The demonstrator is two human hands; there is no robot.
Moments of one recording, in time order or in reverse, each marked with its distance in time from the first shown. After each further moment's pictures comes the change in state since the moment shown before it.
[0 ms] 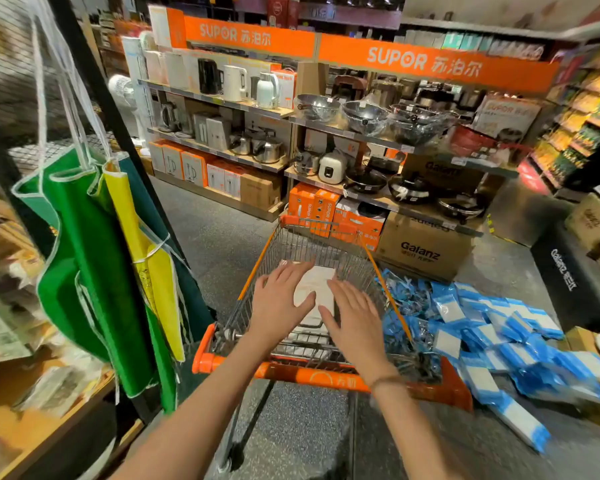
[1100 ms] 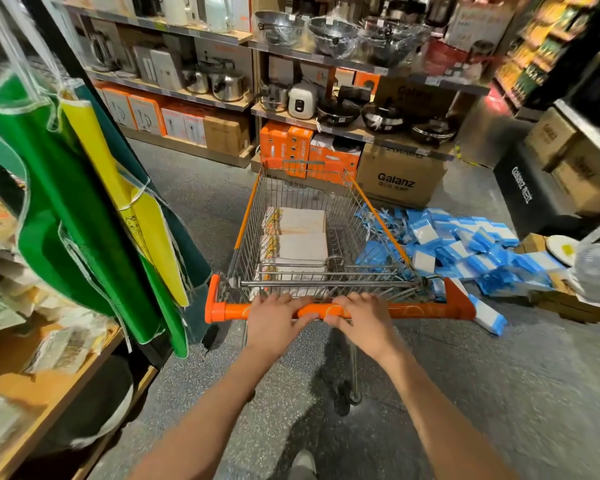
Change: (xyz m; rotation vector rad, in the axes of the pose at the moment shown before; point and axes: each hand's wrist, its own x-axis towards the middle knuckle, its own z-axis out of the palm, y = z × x) left_hand -0.141 -0.049 0.029 0.268 -0.378 0.130; right_hand -0.117 0.001 0.054 -0.220 -0.305 0.066
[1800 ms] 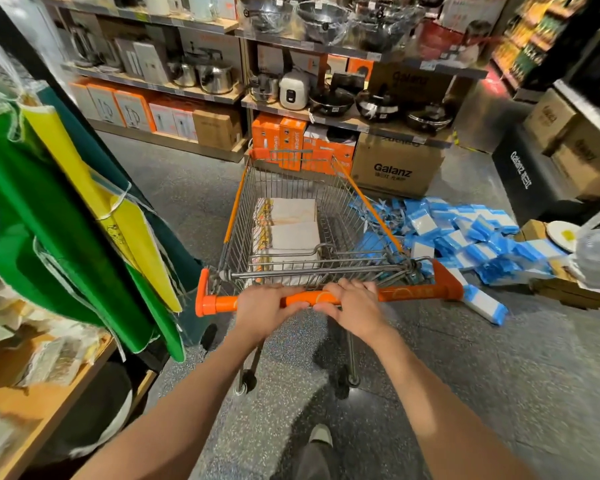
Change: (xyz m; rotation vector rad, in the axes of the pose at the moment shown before) left_hand 0.047 -0.018 -0.006 -0.022 -0.007 0.069; right_hand 0.043 0.013 0.004 0.069 0.004 -0.011
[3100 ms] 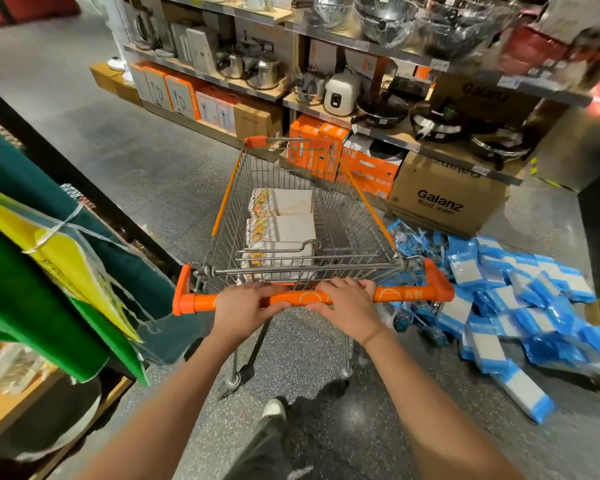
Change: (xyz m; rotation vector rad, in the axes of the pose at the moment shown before) left_hand 0.200 -0.006 0.031 0.014 0.192 -0.220; right_hand 0.214 0.134 -0.029 0.045 -0.154 -0.198
